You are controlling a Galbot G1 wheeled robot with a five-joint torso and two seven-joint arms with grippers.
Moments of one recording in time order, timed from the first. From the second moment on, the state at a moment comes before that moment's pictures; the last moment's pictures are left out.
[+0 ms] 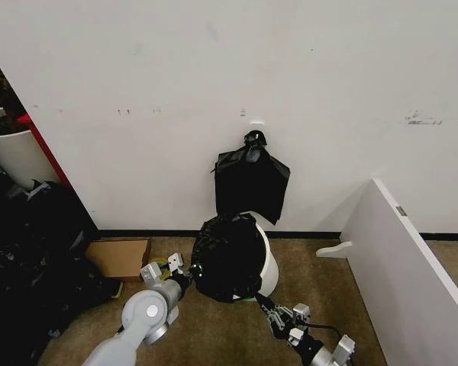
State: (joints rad) left arm 1.21 -1.12 -0.17 -1.82 -1.30 0.33 -0.39; right arm -1.61 1.07 0.21 1.80 0.77 0.20 -0.41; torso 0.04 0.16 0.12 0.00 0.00
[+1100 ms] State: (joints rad) left arm 1.21 -1.12 -0.16 -1.82 -1.30 0.34 -0.39; right arm -1.58 1.09 0.23 1.71 0.82 0.24 -0.58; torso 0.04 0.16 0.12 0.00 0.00
